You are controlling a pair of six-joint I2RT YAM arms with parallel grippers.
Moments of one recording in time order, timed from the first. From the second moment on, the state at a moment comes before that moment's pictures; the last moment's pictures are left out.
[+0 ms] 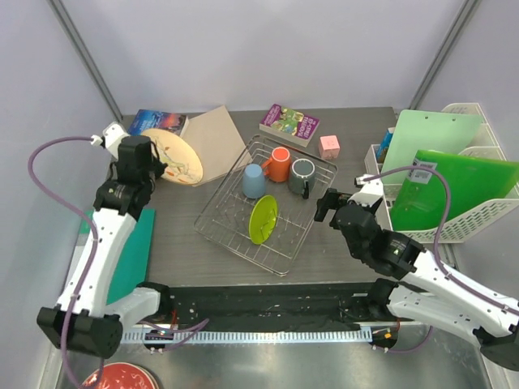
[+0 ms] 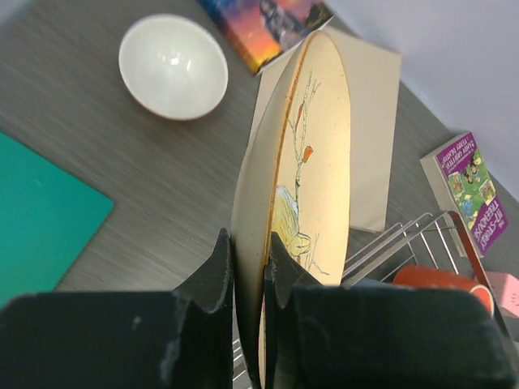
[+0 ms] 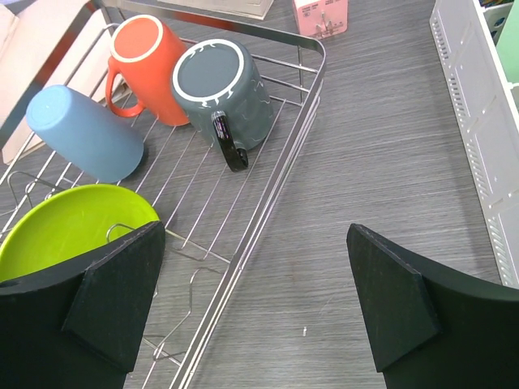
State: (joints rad) left arm -0.21 1.05 1.19 -0.63 -0.50 -0.70; right arm 0.91 0.74 0.71 -0.49 0.80 0.65
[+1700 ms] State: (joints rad) left arm 0.07 2.08 1.52 -0.18 0.22 -0.84; right arm 0.90 0.87 0.71 -0.36 0.78 0.55
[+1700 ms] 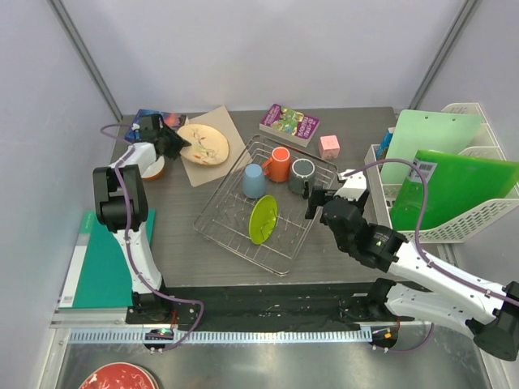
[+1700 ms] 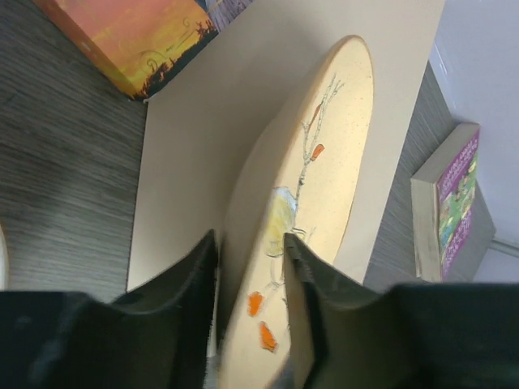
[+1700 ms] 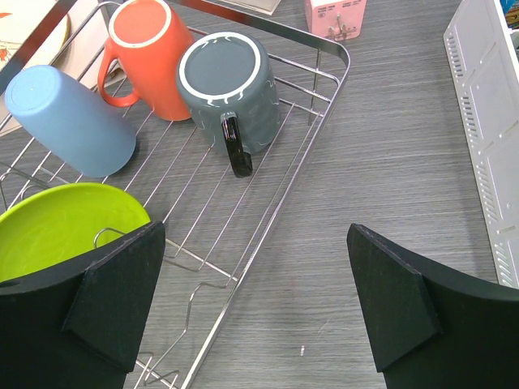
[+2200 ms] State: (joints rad) left arm 0.05 2.08 1.63 -0.38 0.18 -0.79; right arm 0.90 0.86 0.71 -0.36 0.78 0.55
